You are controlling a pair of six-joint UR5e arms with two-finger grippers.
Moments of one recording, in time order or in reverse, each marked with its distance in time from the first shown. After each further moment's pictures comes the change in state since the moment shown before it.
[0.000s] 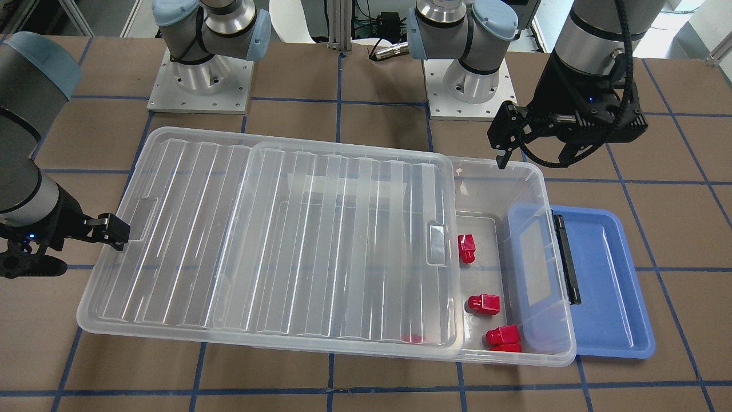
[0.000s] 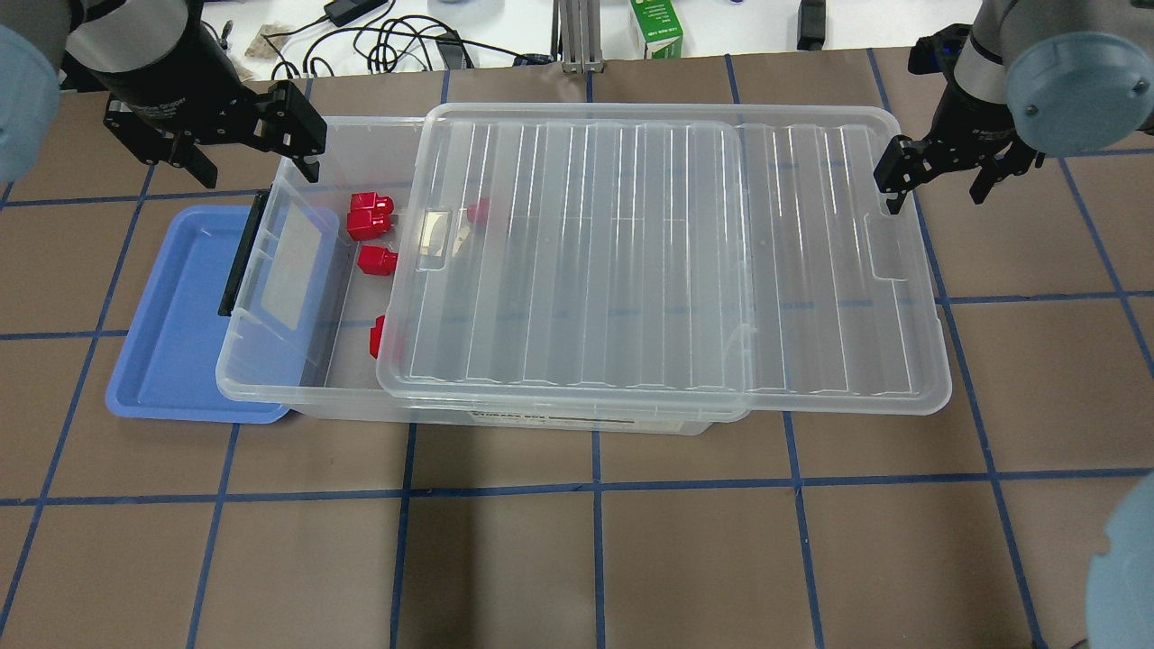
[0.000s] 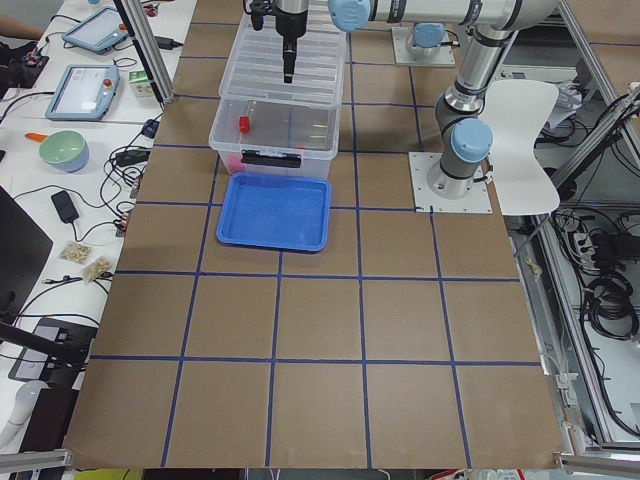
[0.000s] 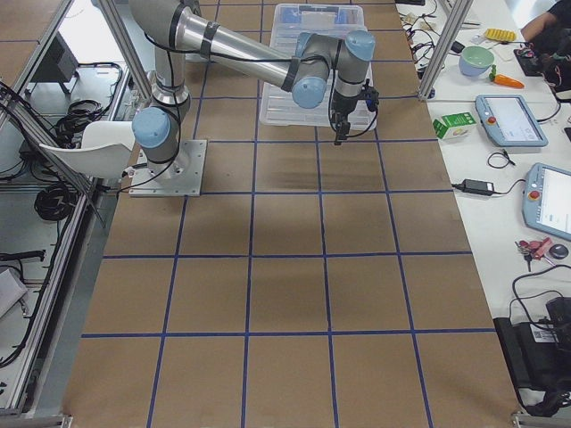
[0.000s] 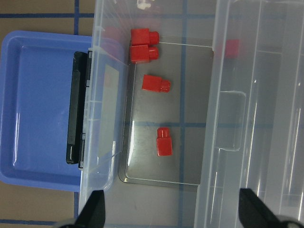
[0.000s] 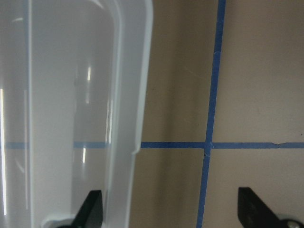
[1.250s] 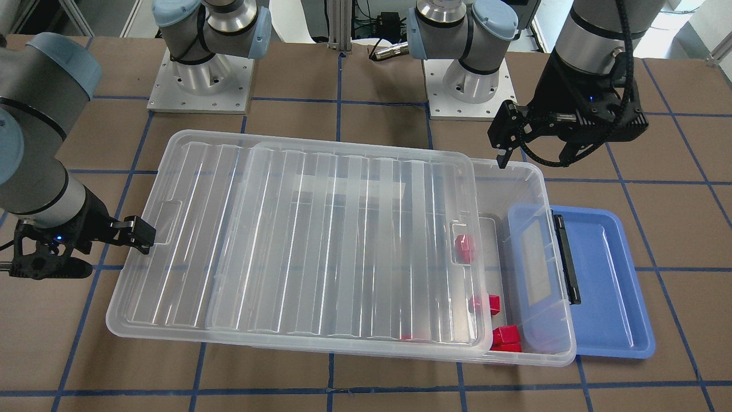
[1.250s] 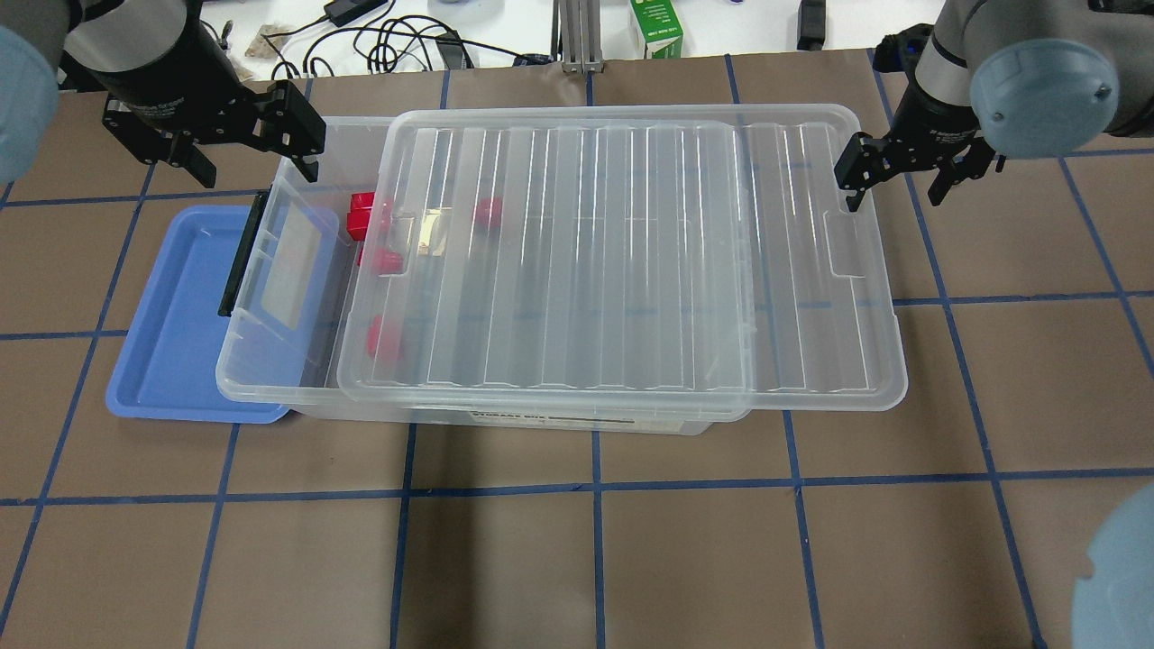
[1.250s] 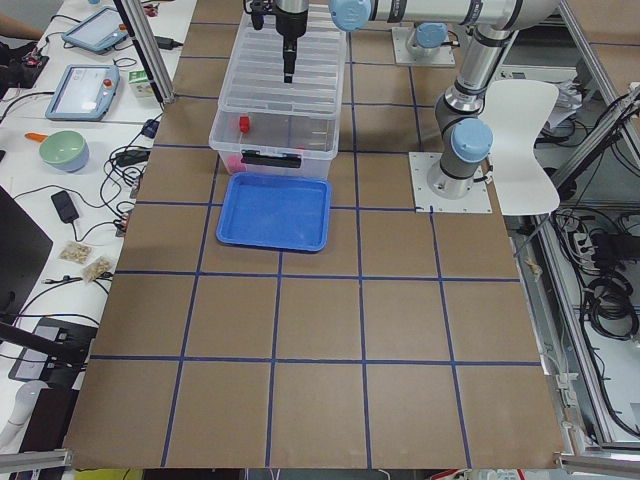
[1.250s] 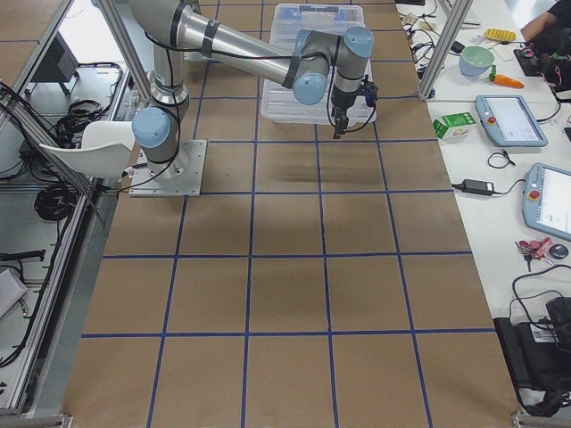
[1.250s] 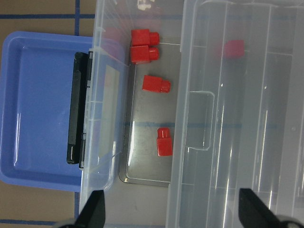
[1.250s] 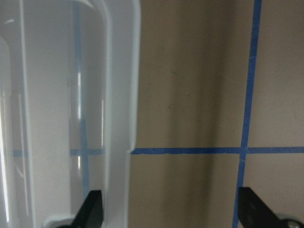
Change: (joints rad) left arm 0.000 0.002 0.000 0.000 0.001 0.000; right arm 0.043 0.001 0.001 -0.008 0.056 0.070
